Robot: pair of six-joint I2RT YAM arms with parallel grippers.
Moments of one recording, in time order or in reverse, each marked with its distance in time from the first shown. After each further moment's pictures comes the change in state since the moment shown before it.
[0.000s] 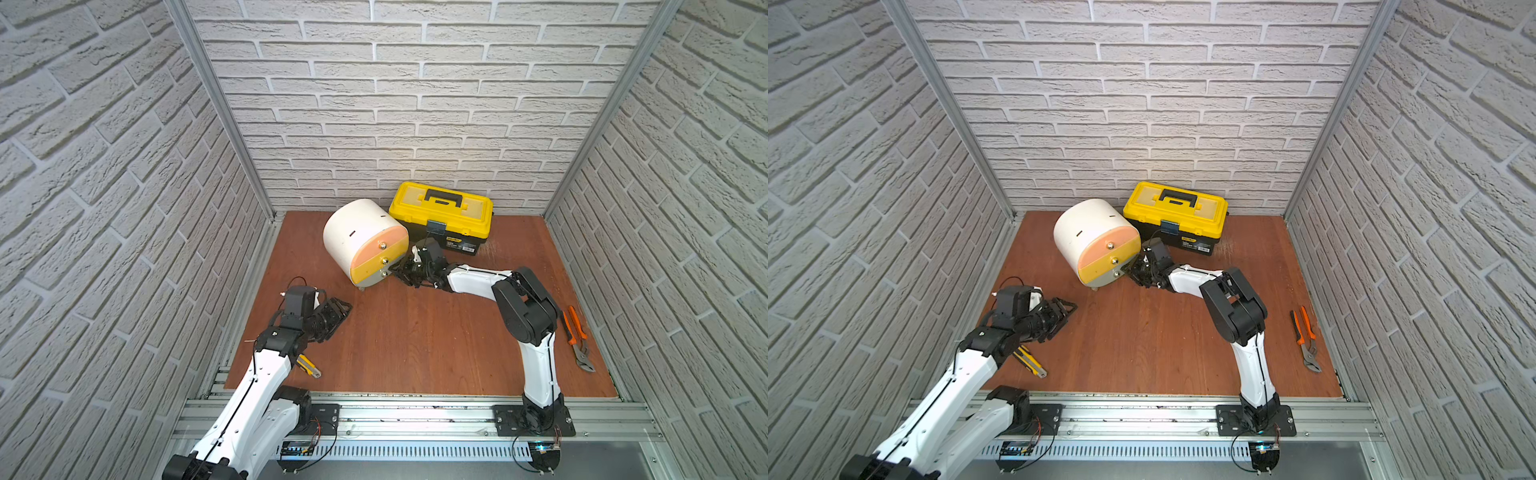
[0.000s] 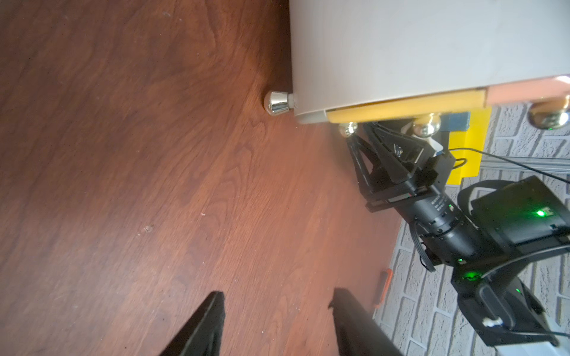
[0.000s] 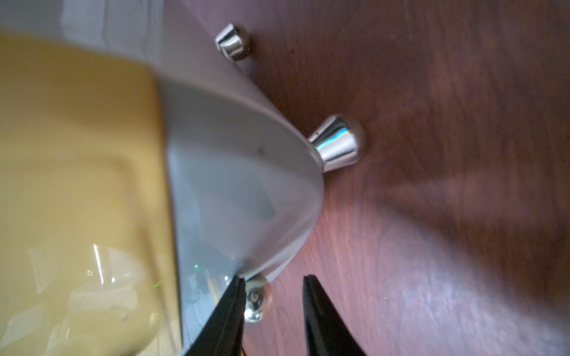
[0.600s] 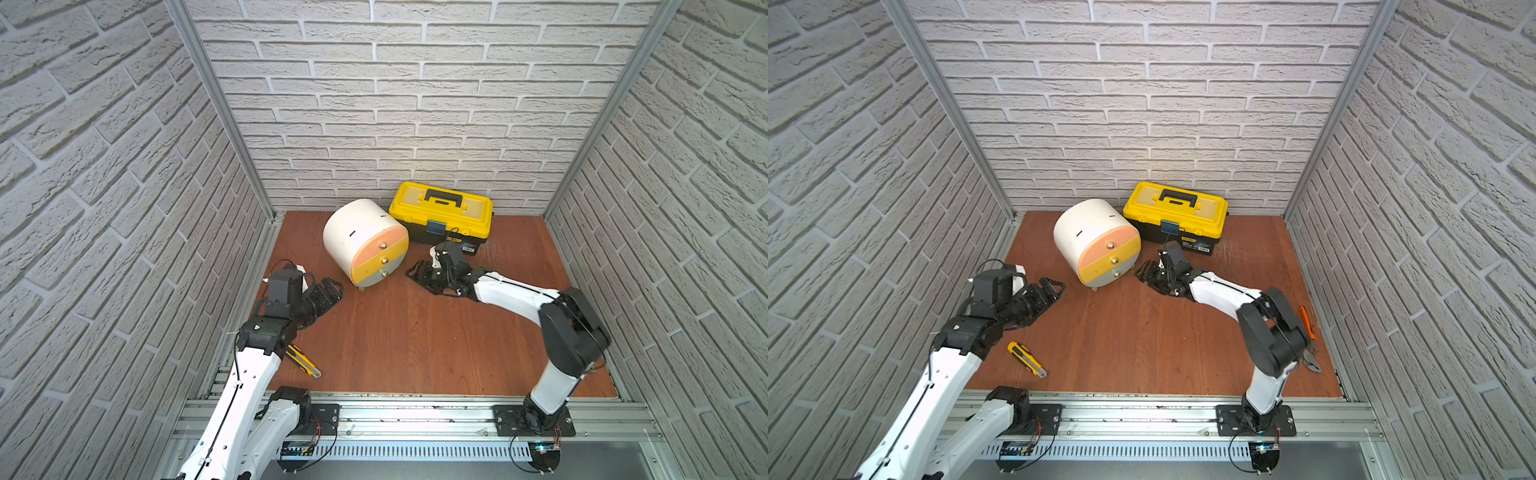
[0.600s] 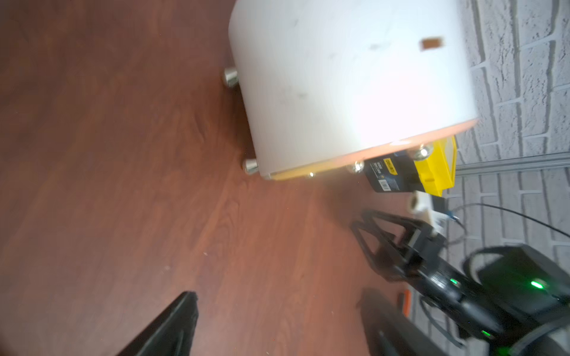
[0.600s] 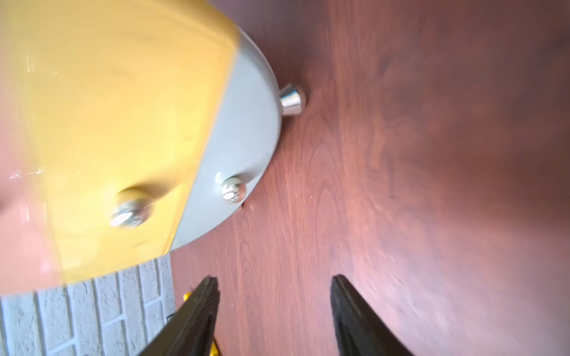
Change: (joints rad) left arm 0.042 -0.007 0.327 -0.224 -0.172 0.225; right arm -0.020 -0.448 -0.228 -0.283 0.144 -0.277
